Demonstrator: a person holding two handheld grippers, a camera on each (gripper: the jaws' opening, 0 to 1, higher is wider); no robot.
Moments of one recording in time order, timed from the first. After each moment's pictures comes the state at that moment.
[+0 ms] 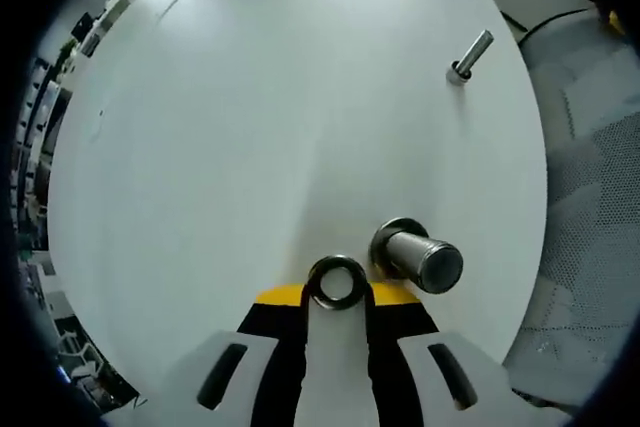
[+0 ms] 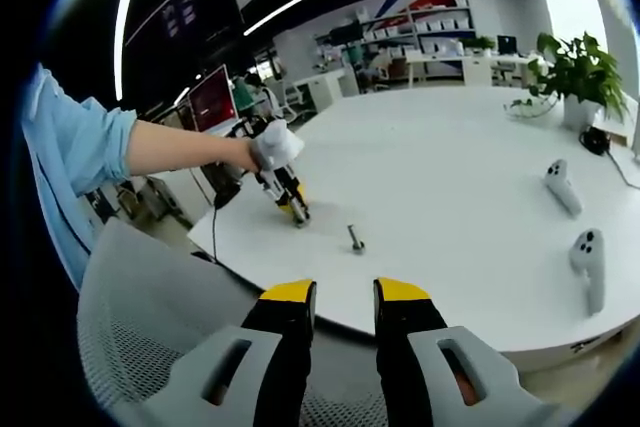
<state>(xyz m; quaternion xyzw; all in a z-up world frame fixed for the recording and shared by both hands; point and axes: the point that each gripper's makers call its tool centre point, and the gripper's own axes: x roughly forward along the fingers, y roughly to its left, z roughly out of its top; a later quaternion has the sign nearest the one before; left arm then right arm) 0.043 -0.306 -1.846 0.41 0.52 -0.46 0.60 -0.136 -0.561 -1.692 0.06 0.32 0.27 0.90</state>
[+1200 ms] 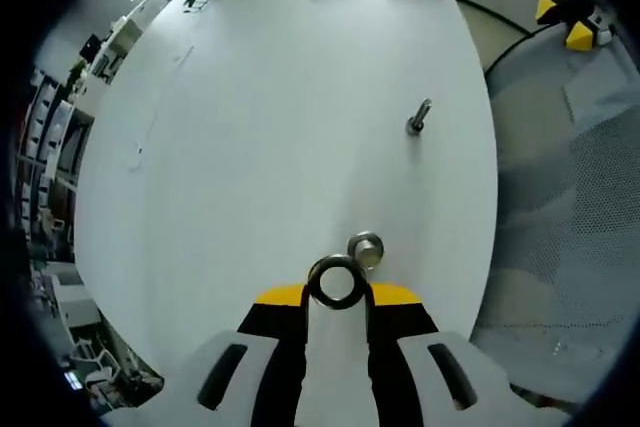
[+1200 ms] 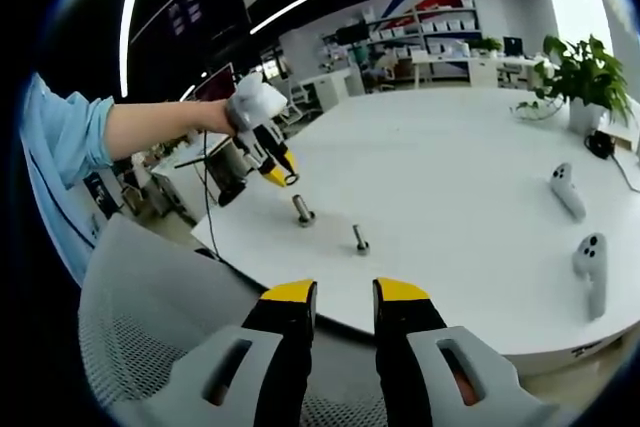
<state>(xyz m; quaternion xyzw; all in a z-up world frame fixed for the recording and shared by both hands) 0.028 -0.322 -1.759 0.43 0.48 -0.46 0.61 -0.137 -0.558 -1.691 0.05 0.32 0.29 0.90</state>
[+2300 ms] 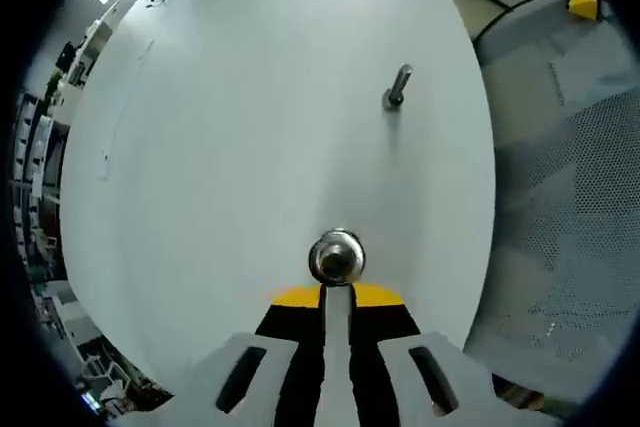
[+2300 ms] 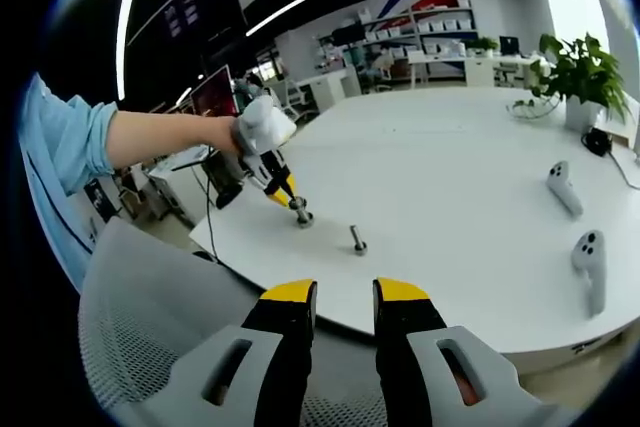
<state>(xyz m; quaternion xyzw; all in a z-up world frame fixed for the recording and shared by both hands) 0.017 -0.327 -1.798 0.46 0.49 -0.46 0.57 -0.137 -0.560 -1.691 0.06 0.32 0.28 0.90</state>
